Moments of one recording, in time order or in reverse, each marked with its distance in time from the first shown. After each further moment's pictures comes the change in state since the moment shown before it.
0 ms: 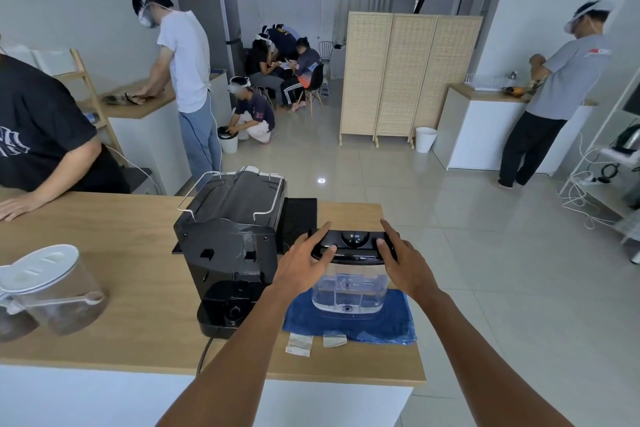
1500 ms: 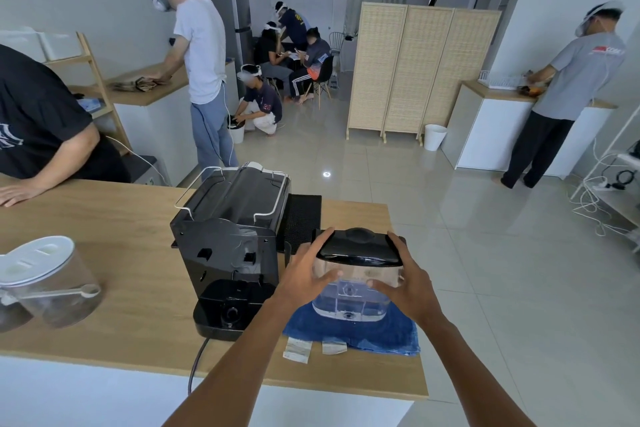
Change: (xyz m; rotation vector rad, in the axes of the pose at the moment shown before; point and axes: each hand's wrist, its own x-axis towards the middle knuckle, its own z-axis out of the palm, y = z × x) left_hand 0.001 -0.015 0.017 -0.212 -0.004 0.060; right_hand -0.007 0.021 0.018 0.243 0.015 -0.143
